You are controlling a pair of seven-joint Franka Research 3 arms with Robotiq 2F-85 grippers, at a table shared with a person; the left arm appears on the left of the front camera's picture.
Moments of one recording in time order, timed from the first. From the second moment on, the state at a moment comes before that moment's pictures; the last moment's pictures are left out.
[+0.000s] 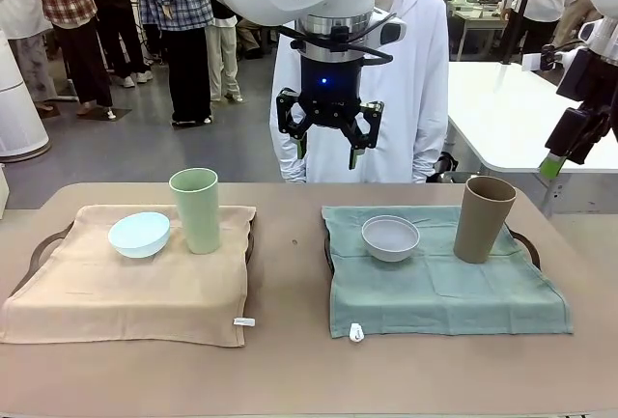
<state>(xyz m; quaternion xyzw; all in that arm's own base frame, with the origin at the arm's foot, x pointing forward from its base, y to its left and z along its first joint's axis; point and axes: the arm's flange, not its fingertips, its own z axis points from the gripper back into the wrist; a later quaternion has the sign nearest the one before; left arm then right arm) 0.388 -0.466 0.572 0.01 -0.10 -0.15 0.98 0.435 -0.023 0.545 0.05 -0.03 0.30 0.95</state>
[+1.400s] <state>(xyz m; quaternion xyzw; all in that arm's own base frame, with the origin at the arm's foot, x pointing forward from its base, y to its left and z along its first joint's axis) 0.373 -0.089 0.598 -0.26 -0.05 -0.16 0.95 0.356 -0.186 0.548 0.27 -0.04 0.10 0.96</state>
